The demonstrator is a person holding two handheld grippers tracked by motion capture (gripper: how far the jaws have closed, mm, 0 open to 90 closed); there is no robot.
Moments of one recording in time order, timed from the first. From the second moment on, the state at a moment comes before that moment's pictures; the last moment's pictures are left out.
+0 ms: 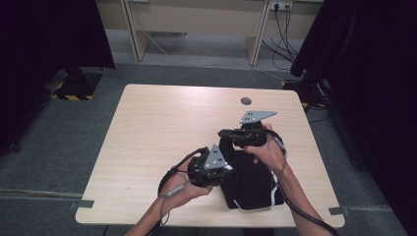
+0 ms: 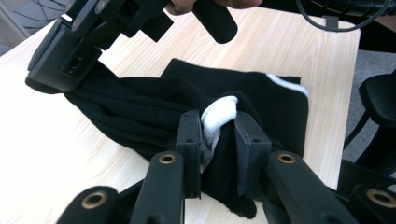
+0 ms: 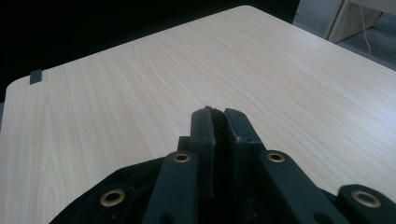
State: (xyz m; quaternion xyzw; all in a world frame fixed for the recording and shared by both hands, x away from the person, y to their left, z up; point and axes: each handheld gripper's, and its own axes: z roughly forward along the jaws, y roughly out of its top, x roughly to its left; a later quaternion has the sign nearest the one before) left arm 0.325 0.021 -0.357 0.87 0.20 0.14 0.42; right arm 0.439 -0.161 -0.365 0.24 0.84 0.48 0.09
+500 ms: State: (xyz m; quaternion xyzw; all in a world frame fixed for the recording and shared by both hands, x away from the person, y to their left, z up) left arm 0.332 -0.018 -0.366 0.88 0.18 0.12 0.41; right arm 0.437 -0.198 -0.374 0.26 0.83 0.48 0.09
